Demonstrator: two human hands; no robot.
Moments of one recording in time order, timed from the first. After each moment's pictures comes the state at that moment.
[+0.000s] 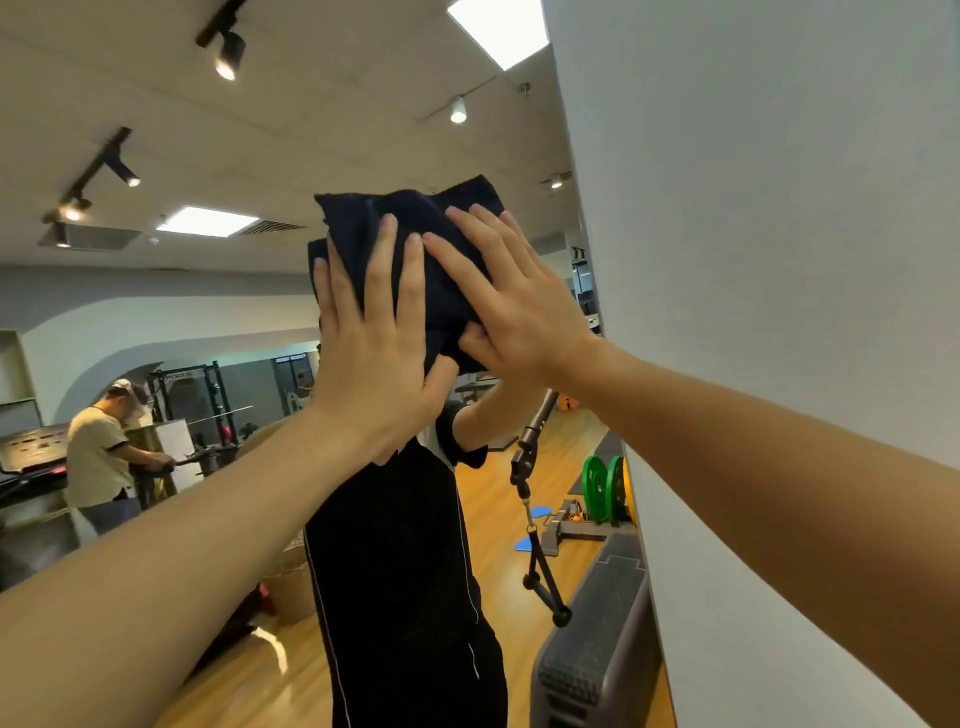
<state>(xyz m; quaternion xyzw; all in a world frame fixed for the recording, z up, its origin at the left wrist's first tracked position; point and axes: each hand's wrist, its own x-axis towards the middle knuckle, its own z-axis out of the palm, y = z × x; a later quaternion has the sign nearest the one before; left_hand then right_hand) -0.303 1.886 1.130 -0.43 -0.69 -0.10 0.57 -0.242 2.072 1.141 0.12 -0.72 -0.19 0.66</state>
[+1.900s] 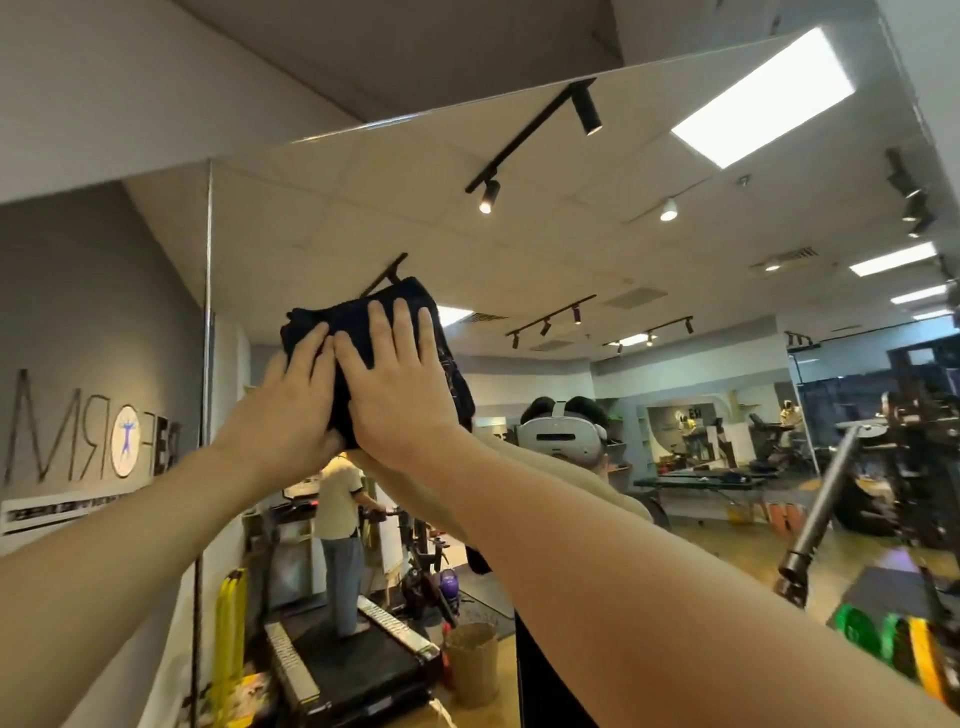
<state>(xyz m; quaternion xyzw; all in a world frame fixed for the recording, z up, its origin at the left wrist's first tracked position) -0.375 1.487 1.229 -0.19 -0.85 0.00 0.50 -0.370 1.641 1.229 0.13 -0.79 -0.12 0.59</state>
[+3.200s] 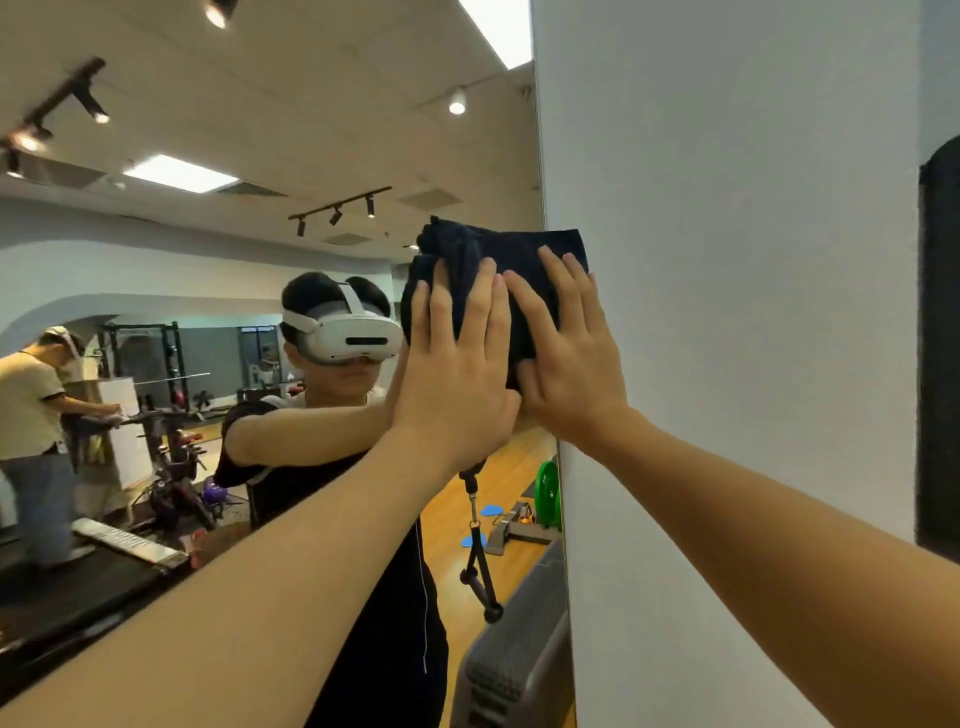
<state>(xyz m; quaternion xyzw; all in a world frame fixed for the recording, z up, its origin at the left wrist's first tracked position) -0.251 1.984 1.076 -0.40 -0.72 -0.05 0.57 -0.200 2.136 1.068 0.01 -0.74 -0.09 0.67</state>
